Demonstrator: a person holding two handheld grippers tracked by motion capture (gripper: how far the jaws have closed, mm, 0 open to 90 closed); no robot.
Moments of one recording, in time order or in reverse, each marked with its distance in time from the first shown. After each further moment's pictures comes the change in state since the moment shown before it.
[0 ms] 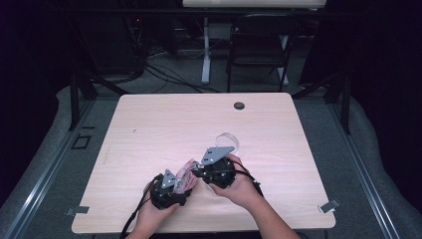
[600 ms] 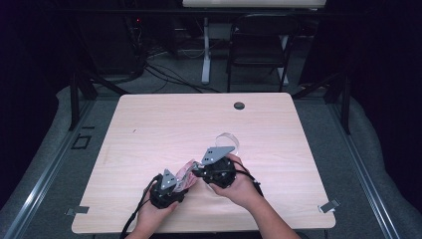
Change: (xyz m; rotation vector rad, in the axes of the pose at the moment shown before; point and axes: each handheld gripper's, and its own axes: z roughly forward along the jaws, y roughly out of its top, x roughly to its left) left arm -0.001 0.000 -0.003 -0.039 0.030 0.014; right arm -0.001 -0.001 0.000 -0.009 0.007 0.008
